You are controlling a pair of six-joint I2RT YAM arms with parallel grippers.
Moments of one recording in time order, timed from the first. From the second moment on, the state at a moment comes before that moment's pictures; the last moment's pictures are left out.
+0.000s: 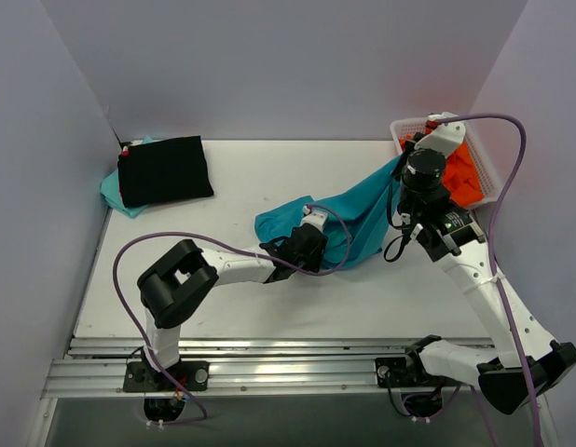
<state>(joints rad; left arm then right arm) -0.96 1.91 1.14 0.04 -0.29 -0.44 0.44 1.14 1.28 -0.26 0.71 0.24</state>
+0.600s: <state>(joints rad) -0.96 1.93 1.14 0.03 -0.31 -0.44 0.44 1.14 1.28 -0.26 0.69 0.24</state>
